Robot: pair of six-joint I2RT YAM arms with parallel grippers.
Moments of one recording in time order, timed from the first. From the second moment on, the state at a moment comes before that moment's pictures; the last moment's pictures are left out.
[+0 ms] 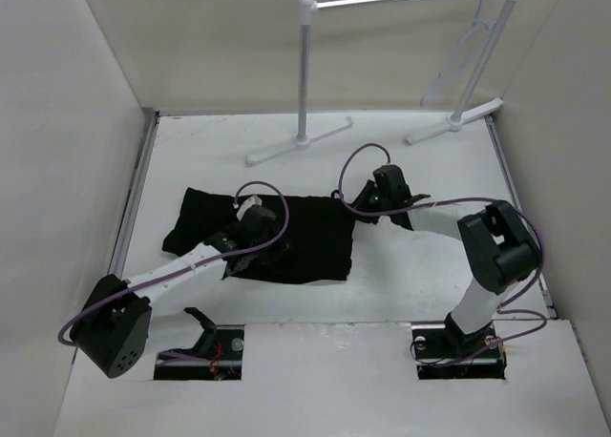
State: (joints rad) left arm -0.67 1.19 0.57 -0.25 -0.06 -1.10; right arm 0.46 1.75 0.91 0.06 -0.17 0.98
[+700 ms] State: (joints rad) left arm -0.29 1.00 0.47 -0.28 -0.03 -1.10; right arm 0.81 1.47 0.52 0.12 -0.11 1.16
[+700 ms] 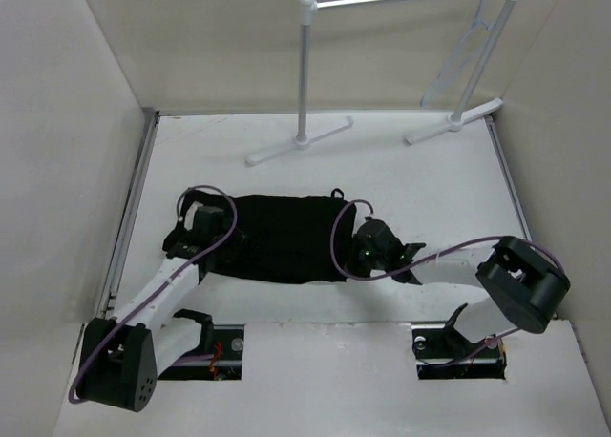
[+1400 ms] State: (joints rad) left arm -0.18 0.81 0.60 -0.54 0.02 -1.04; right arm 0.67 0.99 0.76 -0.44 -0.09 1.01
